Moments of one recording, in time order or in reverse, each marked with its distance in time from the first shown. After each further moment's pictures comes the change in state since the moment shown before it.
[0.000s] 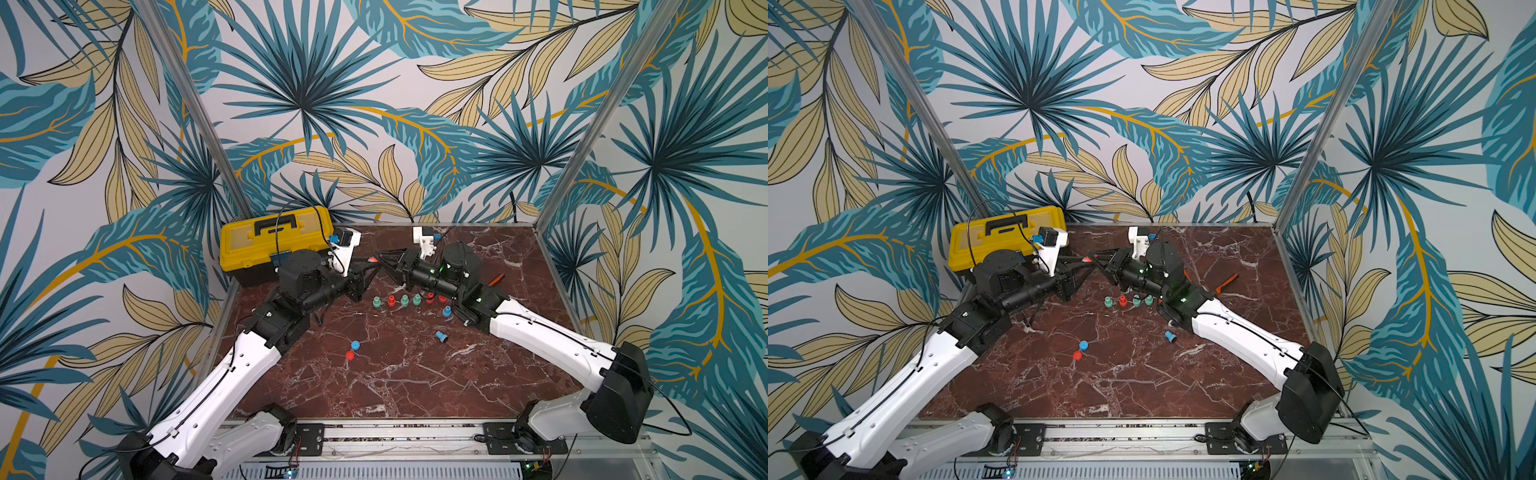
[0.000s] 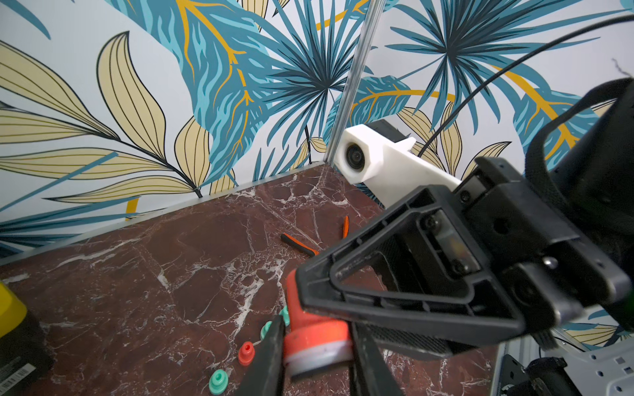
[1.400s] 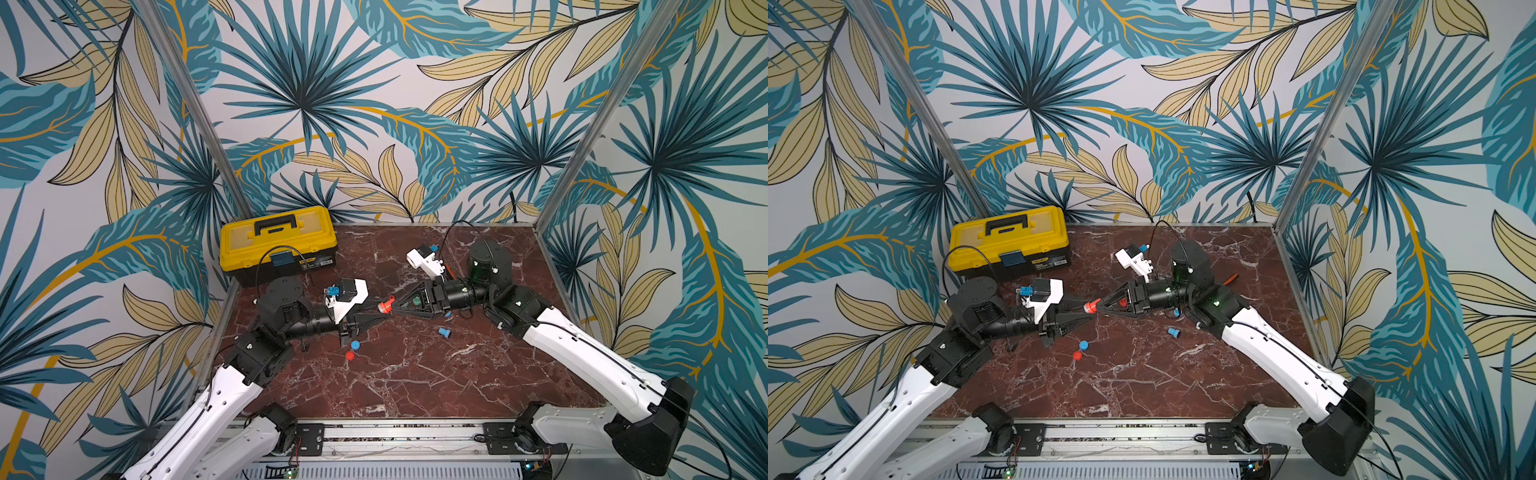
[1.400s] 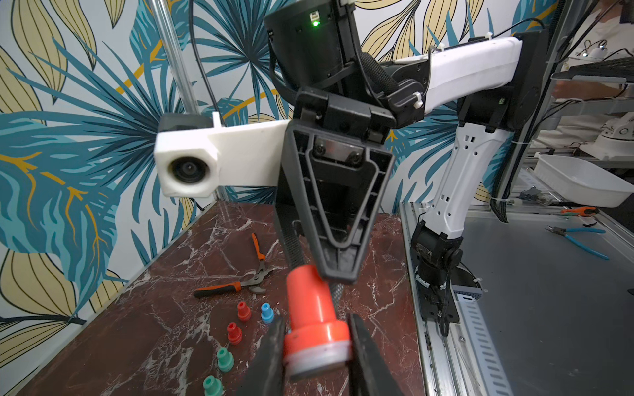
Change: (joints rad) left arm -0.048 -0.217 -0.139 0.008 0.465 0.362; right arm -0.077 -0.181 0.011 -0.408 -0.726 -0.347
